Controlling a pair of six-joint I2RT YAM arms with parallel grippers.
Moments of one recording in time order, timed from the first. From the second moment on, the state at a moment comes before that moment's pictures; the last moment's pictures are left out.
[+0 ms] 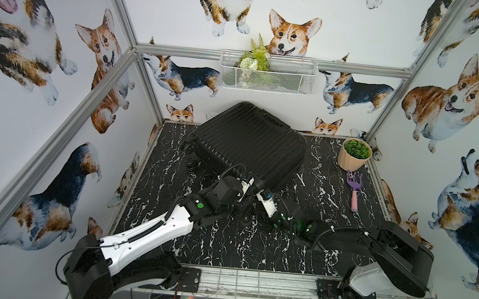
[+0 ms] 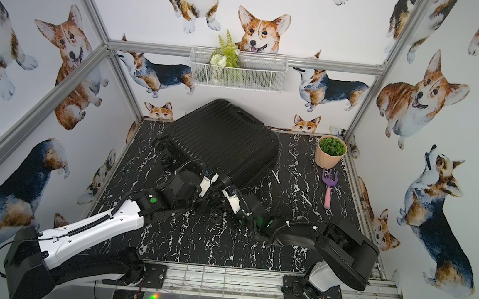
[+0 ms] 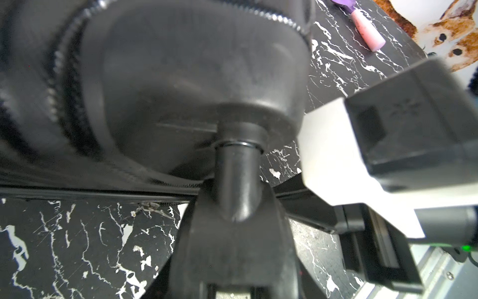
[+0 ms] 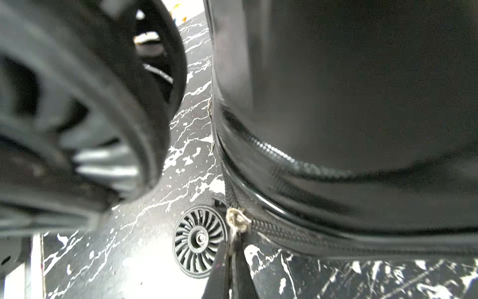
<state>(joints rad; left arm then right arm) -0.83 1.11 0.81 -0.46 -0.02 -0.26 1.02 1.51 0.58 0.41 -0.03 0.19</state>
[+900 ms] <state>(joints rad) -0.19 1.06 1.07 -0.66 -0.08 -0.04 0.93 1.40 0.53 0.35 0.03 0.21</state>
